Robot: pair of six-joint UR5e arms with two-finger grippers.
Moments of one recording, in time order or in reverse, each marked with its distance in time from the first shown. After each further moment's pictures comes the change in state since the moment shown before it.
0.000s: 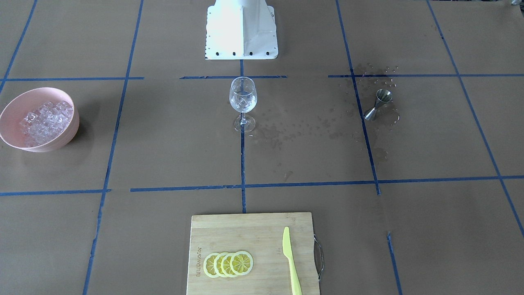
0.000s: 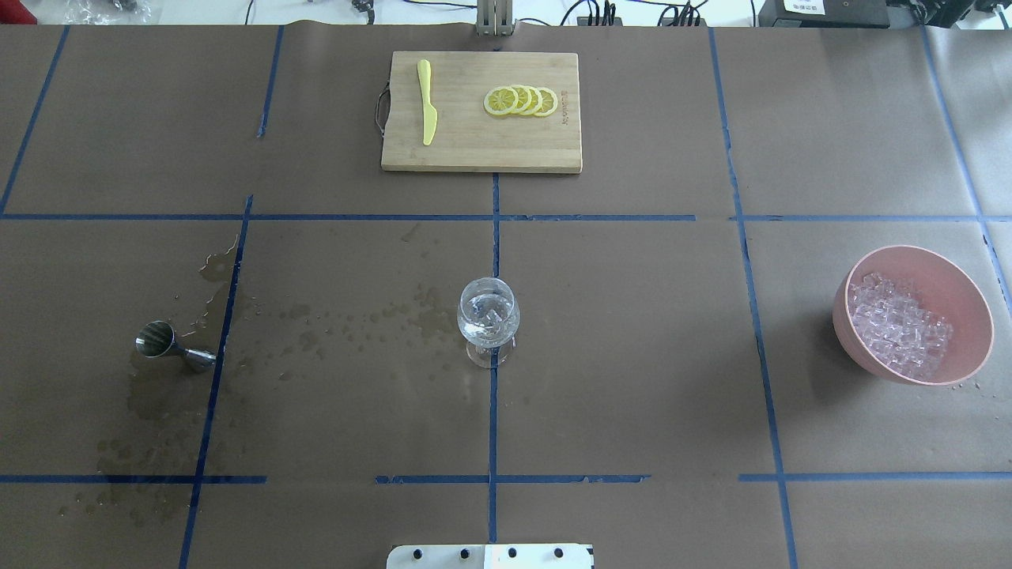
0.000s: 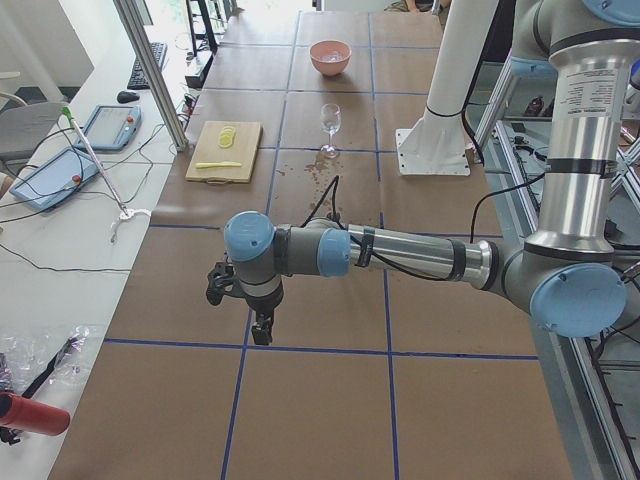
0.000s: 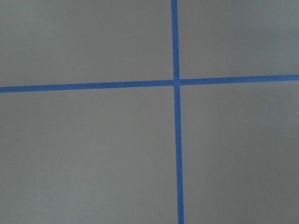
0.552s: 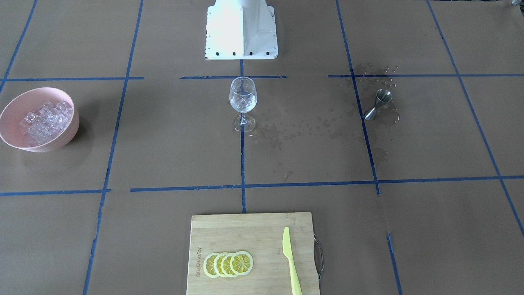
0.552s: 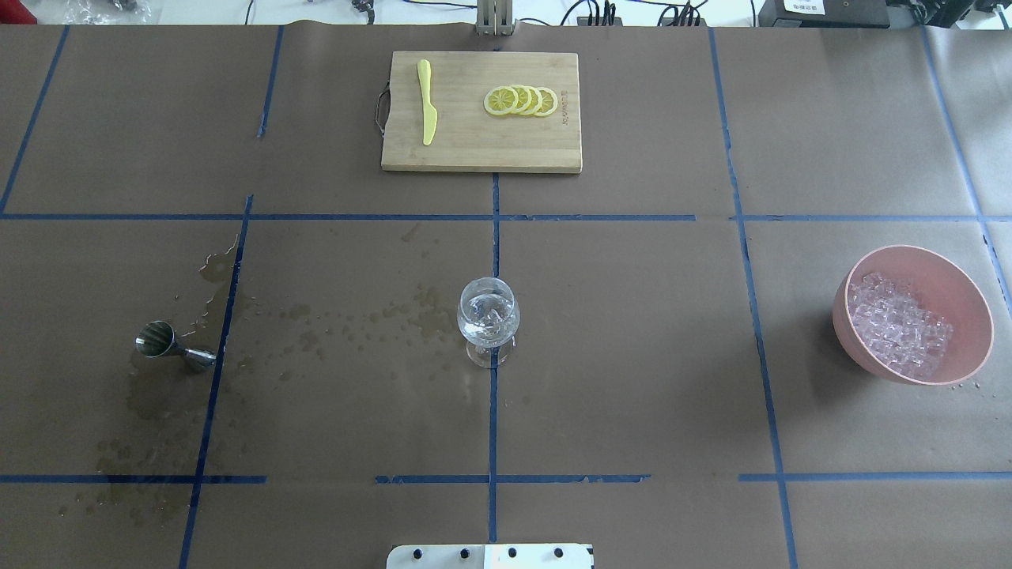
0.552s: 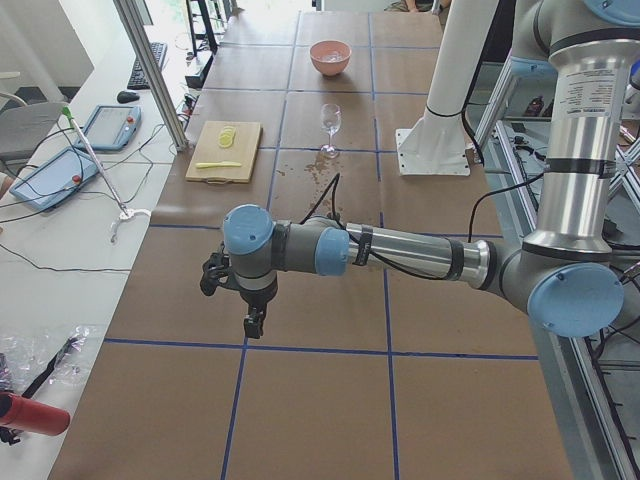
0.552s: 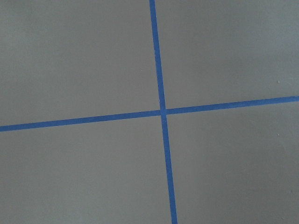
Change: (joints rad) left arm -0.004 -0.006 0.001 -0.047 -0.039 -0.008; right arm 0.000 0.005 0.002 0.000 0.001 0.001
